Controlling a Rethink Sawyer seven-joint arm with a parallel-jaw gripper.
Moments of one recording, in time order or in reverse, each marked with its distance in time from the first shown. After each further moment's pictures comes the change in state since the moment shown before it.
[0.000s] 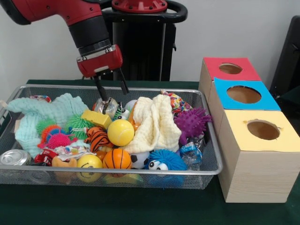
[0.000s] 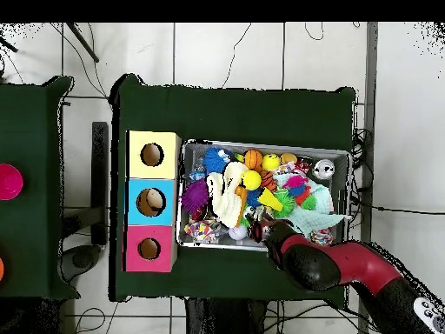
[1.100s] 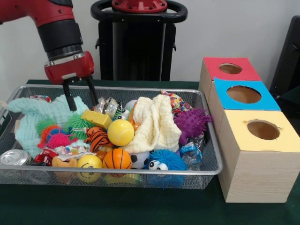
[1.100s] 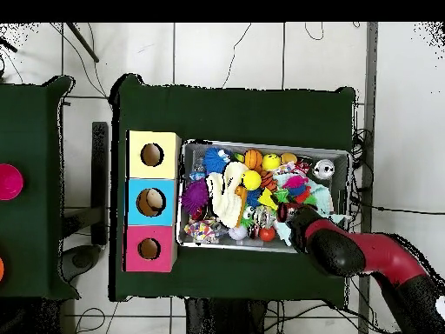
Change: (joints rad) arm -0.058 0.038 0.036 -0.135 0.000 0.031 0.000
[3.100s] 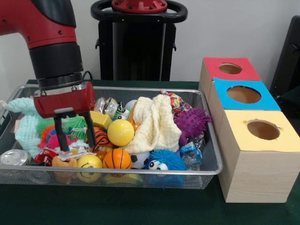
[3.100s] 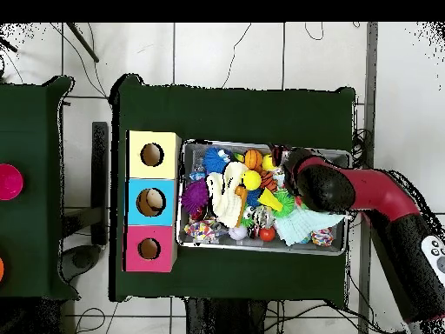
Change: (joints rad) arm 0.234 0.035 -0.026 -0.344 0.048 0.151 0.000
